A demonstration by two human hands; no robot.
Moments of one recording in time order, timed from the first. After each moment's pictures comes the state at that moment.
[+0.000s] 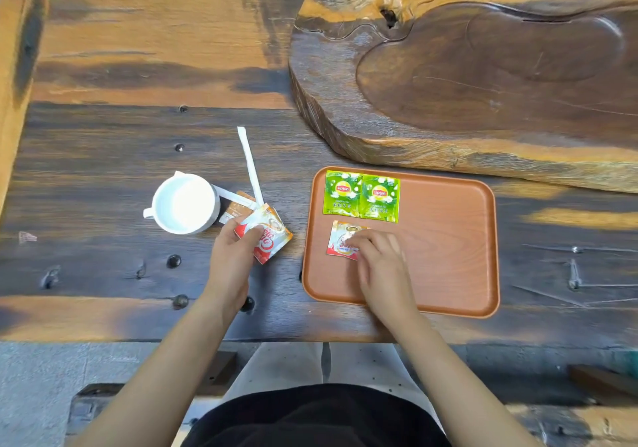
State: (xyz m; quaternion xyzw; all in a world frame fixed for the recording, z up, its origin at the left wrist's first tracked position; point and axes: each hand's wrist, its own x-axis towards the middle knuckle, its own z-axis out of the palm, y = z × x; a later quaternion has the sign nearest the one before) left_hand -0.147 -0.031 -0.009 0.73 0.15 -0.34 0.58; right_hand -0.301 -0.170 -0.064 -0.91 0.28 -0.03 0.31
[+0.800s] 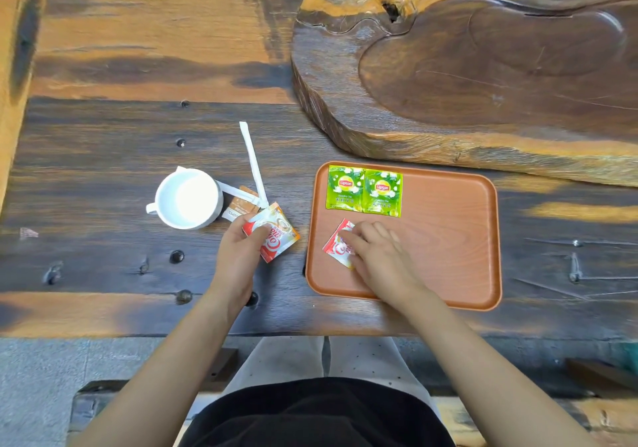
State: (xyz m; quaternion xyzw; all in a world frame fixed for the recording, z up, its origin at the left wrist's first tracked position) left_hand -0.149 -0.027 -0.012 0.73 0.14 -0.37 0.56; right_hand -0.291 -0.183 -0.066 -0.96 0.16 0.06 0.22
